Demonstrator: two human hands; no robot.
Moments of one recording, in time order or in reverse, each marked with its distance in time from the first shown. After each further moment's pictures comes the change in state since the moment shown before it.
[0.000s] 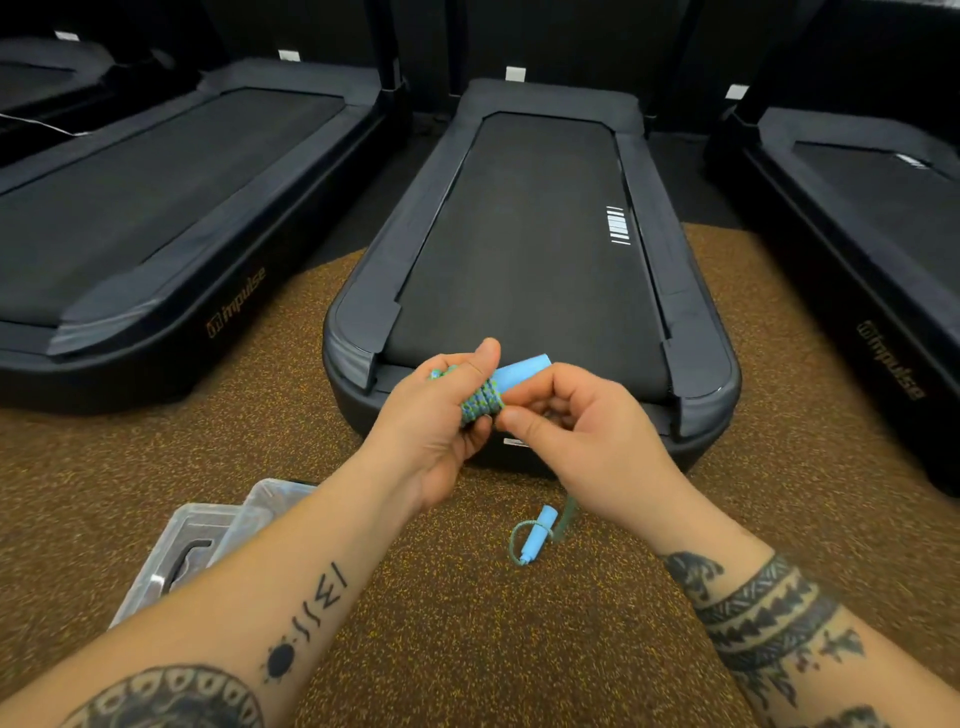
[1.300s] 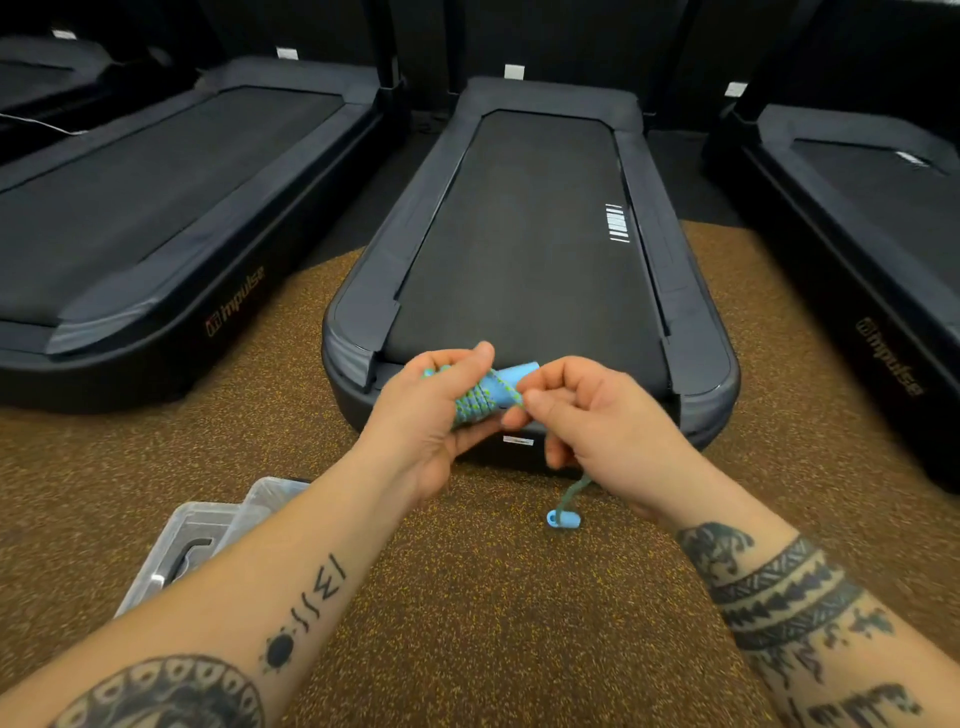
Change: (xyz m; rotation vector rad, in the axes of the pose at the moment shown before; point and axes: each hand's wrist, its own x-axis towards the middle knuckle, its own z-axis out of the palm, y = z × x) left_hand 0.009 -0.004 -0.005 -0.058 0.035 0.030; right_hand 0.004 -0.009 -0.013 0.064 -0.080 0.156
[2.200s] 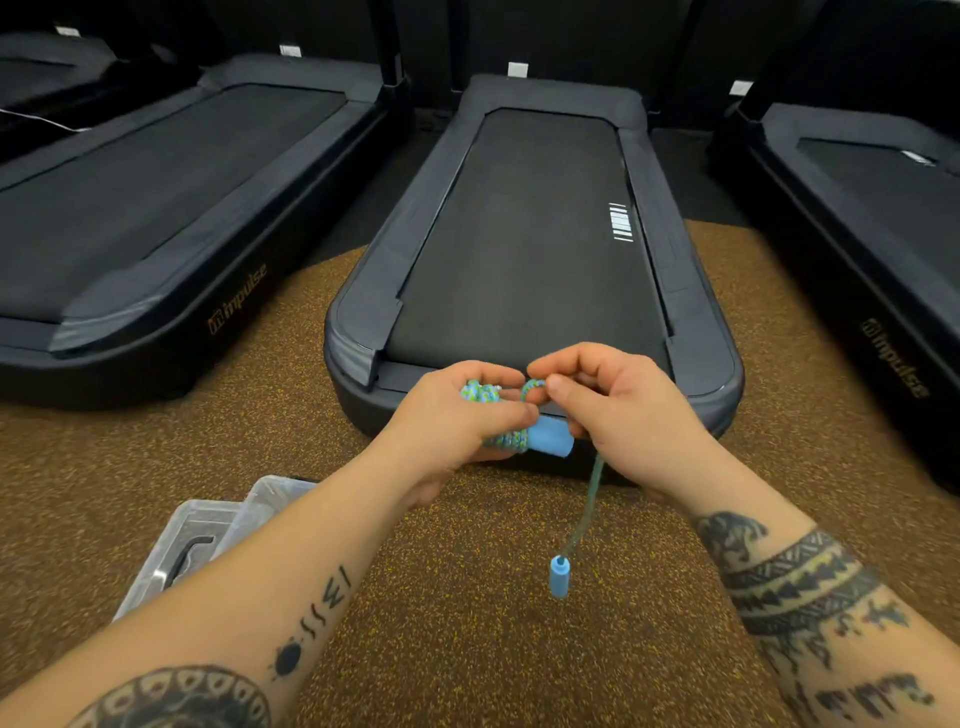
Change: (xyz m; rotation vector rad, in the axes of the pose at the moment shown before) left_hand -0.001 -0.007 -0.004 0.431 -0.197 0.060; right_hand 0.006 -0.002 -0.013 -0.063 0.073 -0.062
